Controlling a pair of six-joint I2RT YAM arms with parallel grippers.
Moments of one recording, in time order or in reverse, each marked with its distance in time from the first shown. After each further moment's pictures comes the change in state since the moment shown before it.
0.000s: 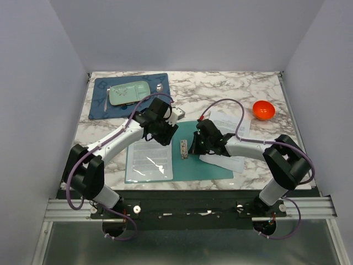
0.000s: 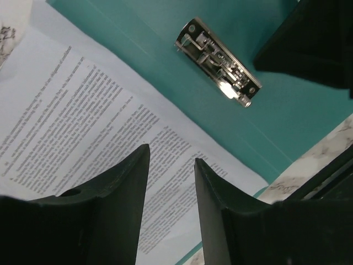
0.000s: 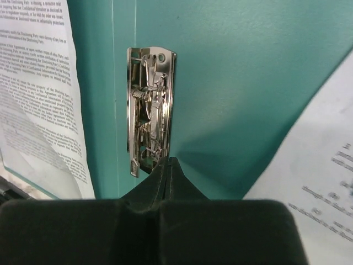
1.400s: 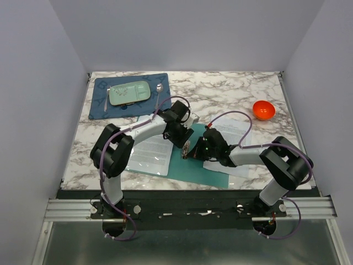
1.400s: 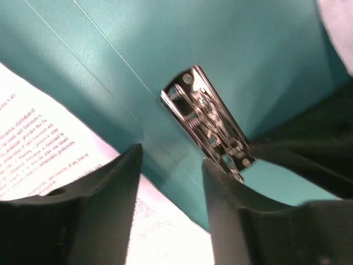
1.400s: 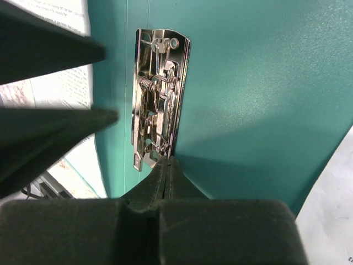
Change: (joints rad) left arm -0.107 0.397 0.185 0.076 -0.024 -0.074; right arm -0.006 0.005 -0.236 0.384 -0.055 0.224
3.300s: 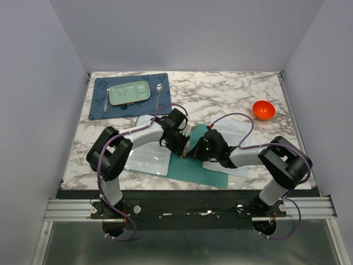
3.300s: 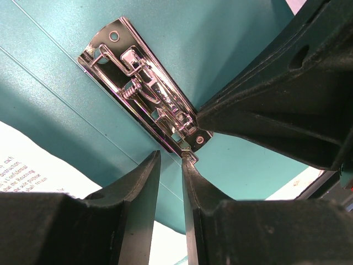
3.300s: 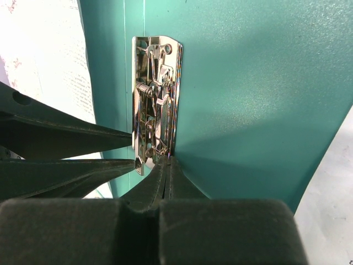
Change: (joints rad) left arm -0.014 -0.087 -0.168 0.076 0.153 -0.064; right arm 0.000 0.014 -0.027 0.069 0.016 0.065
